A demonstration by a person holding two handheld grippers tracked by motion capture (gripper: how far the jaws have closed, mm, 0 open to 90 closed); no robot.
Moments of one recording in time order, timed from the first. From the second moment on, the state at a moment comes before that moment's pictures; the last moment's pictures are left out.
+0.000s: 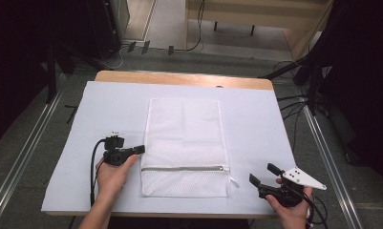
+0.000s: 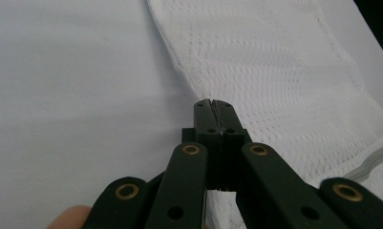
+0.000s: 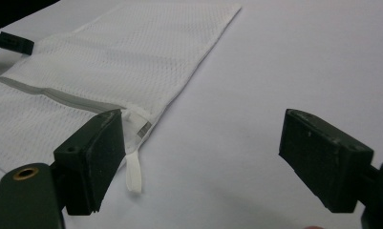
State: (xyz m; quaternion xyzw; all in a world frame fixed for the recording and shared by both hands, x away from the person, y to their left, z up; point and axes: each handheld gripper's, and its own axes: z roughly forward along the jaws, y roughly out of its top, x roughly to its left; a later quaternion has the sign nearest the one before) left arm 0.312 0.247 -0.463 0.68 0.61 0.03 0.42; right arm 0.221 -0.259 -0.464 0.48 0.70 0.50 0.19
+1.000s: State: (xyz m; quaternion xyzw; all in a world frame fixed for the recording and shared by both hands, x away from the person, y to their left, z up) left arm 0.281 0.187 -0.427 0.75 0.47 0.11 0.45; right arm 0.229 -0.203 -0.477 0.50 0.72 0.45 0.15
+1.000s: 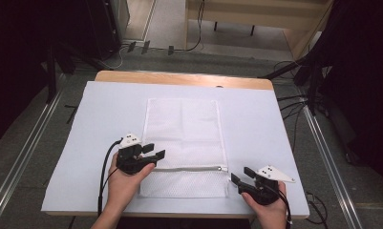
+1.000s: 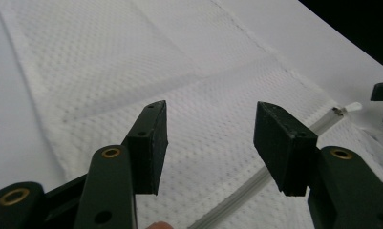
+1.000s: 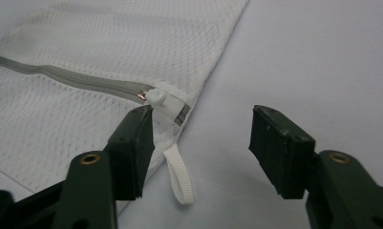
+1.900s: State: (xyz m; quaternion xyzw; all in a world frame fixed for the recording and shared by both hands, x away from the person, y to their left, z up) left arm 0.271 0.122 -0.445 0.79 0.42 0.04 0.44; right arm 0.231 -0.179 -0.485 0.51 0.74 0.43 0.11
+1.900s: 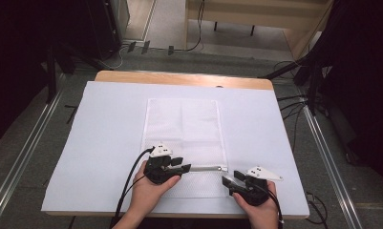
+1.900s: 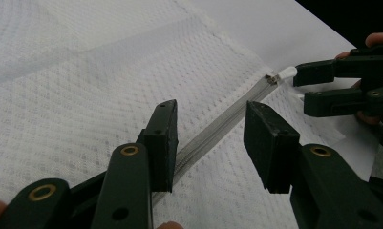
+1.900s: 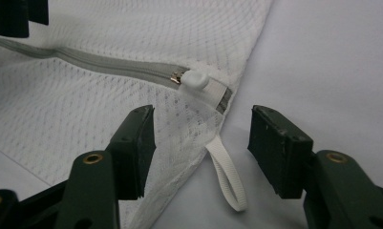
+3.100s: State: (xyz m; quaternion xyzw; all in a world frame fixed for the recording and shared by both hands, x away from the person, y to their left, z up) left arm 0.281 0.052 -0.438 0.79 0.41 -0.01 0.46; right arm 0.216 -0.160 -0.476 0.46 0.74 0.45 0.20
